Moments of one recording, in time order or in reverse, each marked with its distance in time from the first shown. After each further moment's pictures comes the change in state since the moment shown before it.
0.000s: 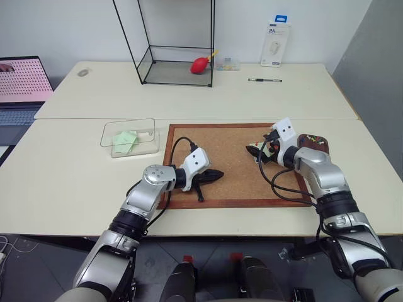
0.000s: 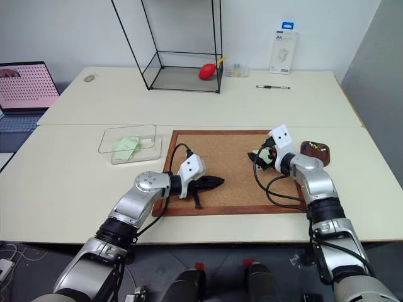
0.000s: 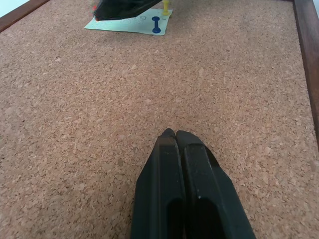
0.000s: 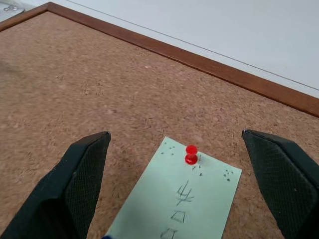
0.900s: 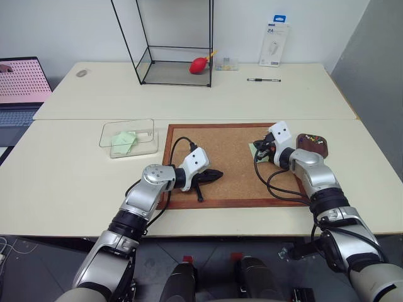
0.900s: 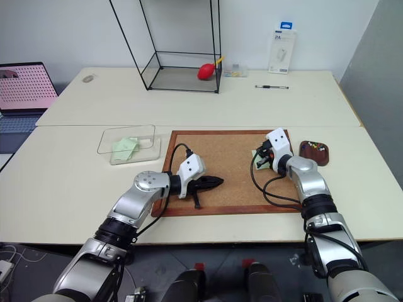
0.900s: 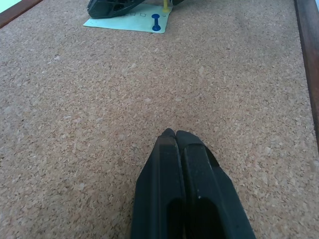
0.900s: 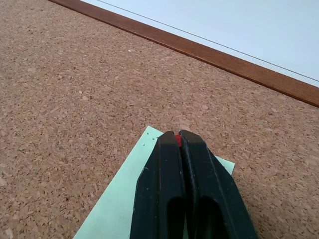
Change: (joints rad) left arm 0.002 0.002 0.007 -0.021 0.010 0.042 -0.003; right arm -0.029 0.029 -0.002 0.139 -0.061 -0.121 -0.014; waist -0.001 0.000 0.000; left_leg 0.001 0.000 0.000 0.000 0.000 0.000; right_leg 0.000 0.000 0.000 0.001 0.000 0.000
